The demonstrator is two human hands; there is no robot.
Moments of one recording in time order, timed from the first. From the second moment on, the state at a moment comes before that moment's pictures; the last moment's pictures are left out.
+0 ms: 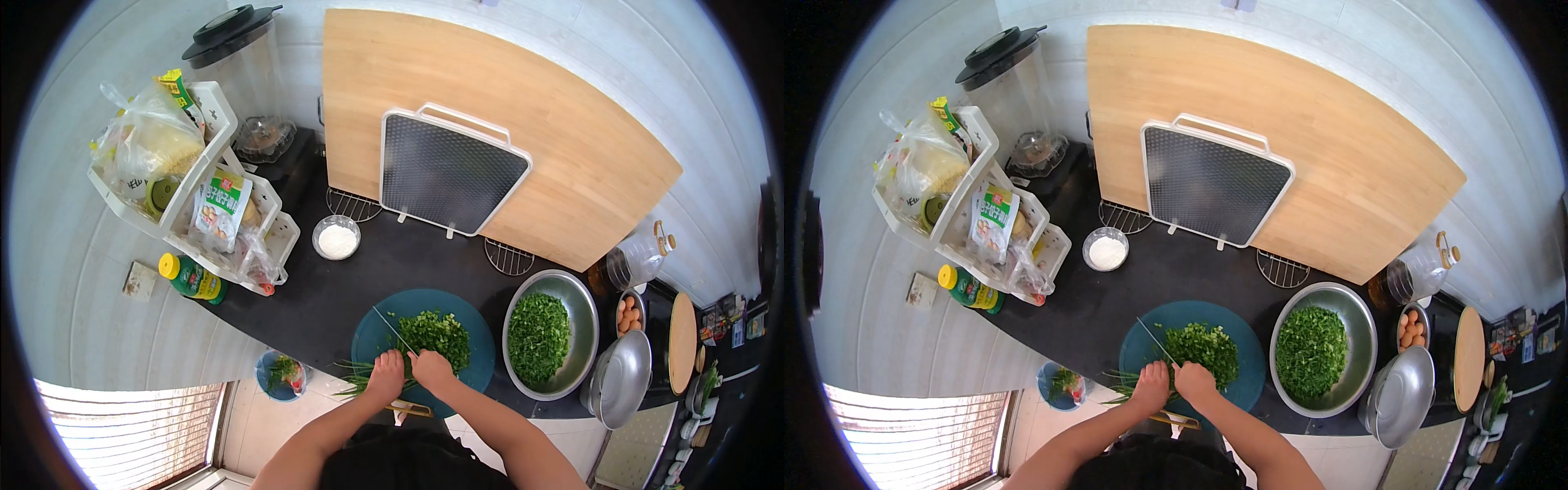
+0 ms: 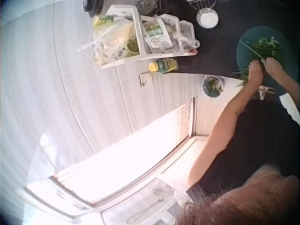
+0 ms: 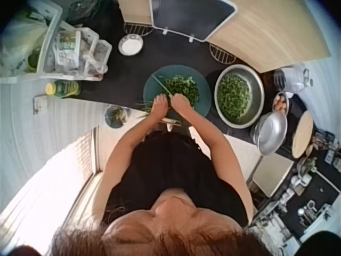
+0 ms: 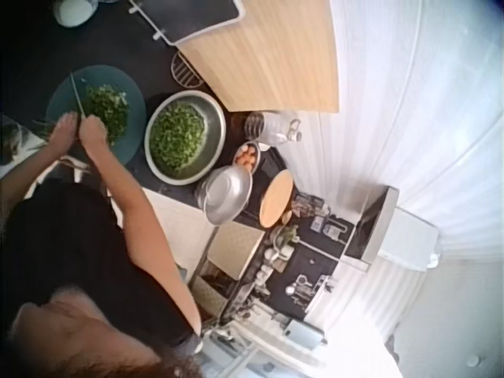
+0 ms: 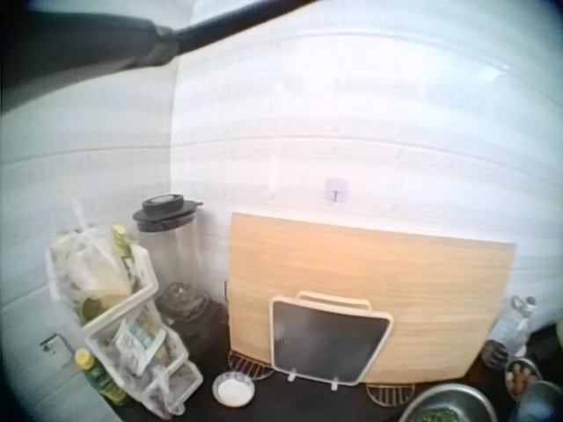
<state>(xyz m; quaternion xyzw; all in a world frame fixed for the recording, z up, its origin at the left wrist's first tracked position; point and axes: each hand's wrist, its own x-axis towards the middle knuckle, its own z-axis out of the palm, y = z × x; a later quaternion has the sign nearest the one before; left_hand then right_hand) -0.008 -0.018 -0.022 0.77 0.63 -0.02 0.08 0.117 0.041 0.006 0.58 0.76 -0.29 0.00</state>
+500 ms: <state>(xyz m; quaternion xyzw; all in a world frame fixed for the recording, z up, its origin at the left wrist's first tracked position) -0.011 -0.015 -0.016 0.77 0.62 0.00 0.11 0.128 0.033 0.006 0.60 0.75 -0.27 0.00</state>
